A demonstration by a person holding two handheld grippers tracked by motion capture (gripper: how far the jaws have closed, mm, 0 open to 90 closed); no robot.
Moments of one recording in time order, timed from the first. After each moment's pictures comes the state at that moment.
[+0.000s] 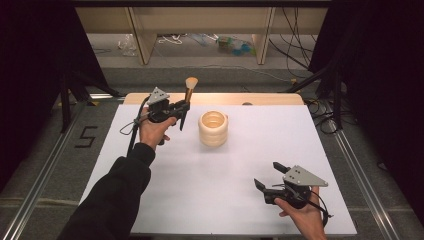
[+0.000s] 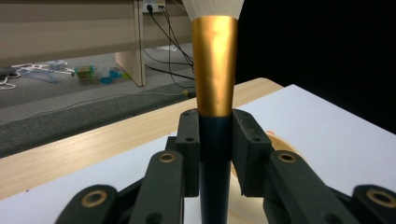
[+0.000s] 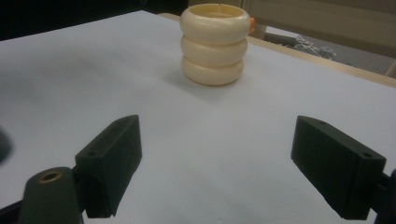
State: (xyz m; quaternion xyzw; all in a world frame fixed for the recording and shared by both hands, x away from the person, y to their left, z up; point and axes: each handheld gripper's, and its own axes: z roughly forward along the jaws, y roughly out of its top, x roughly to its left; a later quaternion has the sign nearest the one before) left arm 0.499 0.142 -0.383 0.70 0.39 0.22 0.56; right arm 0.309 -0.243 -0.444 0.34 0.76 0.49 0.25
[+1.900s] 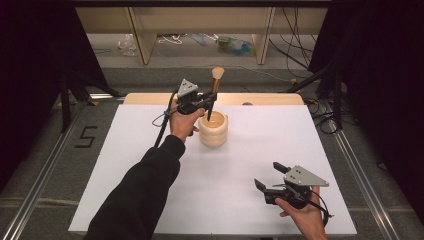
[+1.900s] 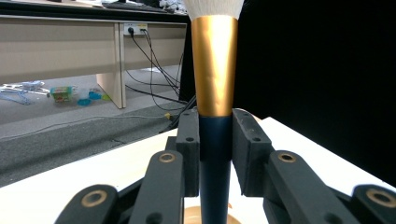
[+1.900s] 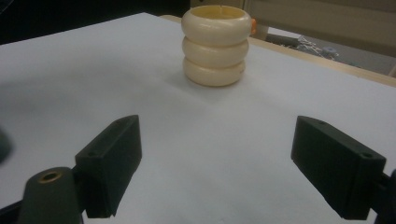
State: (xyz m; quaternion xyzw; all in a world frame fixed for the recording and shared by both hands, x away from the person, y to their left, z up) left arm 0.522 0.065 -0.375 0.68 0.37 0.21 0.60; right arm 0.309 -0.245 -0.443 0.34 0.76 0.49 0.25
